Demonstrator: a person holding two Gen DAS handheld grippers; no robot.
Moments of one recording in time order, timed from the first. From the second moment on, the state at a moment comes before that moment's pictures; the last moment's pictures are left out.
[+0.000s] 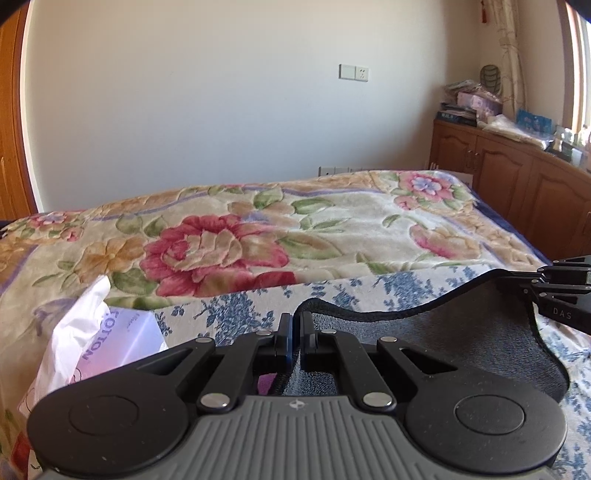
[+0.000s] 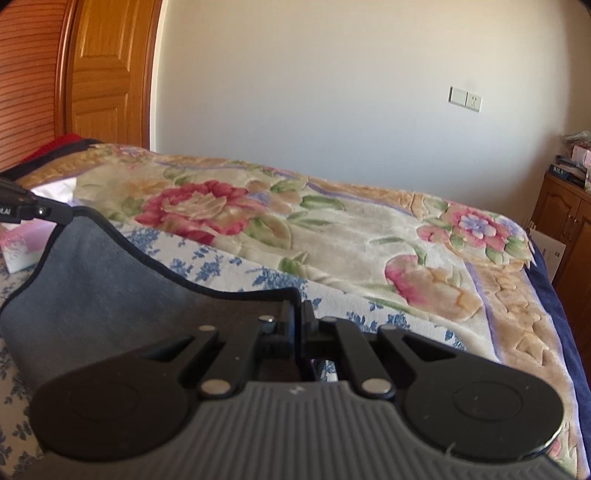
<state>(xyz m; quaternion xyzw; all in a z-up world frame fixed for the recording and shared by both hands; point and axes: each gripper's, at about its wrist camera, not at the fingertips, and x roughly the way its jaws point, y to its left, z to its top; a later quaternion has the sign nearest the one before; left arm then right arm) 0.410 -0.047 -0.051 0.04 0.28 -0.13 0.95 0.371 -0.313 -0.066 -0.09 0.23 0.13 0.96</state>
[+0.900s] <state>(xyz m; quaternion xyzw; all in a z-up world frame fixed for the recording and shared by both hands) 0.434 -0.047 -0.089 0.05 0.31 -0.10 0.94 0.394 -0.313 -0.100 -0.12 0.30 0.13 0.94</state>
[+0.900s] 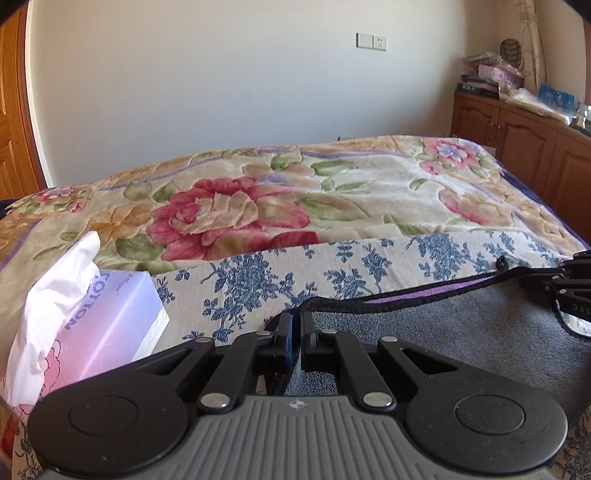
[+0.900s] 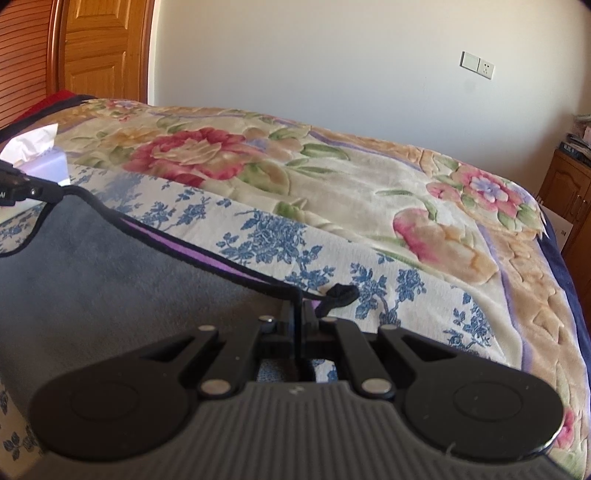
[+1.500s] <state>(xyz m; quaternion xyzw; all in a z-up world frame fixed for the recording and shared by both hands) 0.414 -0.045 -0.073 0.03 0.27 -0.07 0.96 0.376 -0.320 -0.088 -0.09 0.29 0.12 0.95</state>
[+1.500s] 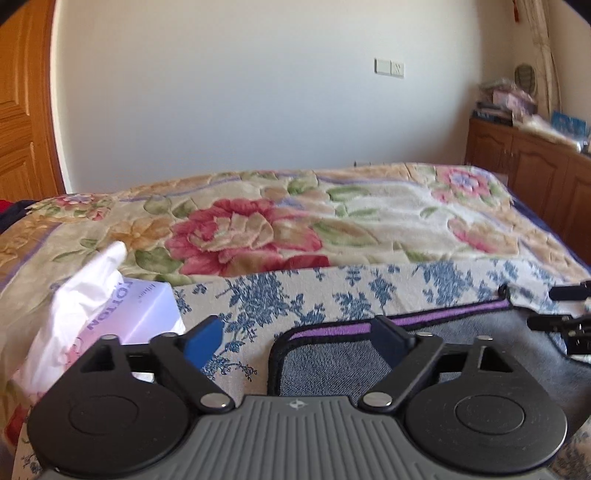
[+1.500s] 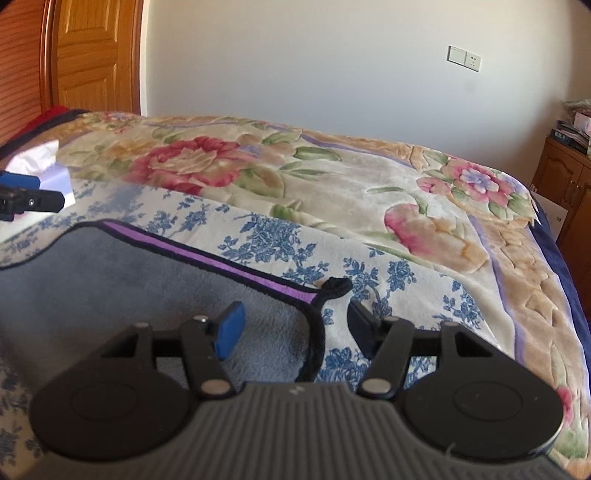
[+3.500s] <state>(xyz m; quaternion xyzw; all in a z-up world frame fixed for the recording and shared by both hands) 0.155 -0.051 0.077 0.04 0.23 -0.10 0.97 0.123 -0.283 0.030 -0.06 0.20 0.12 0.97</state>
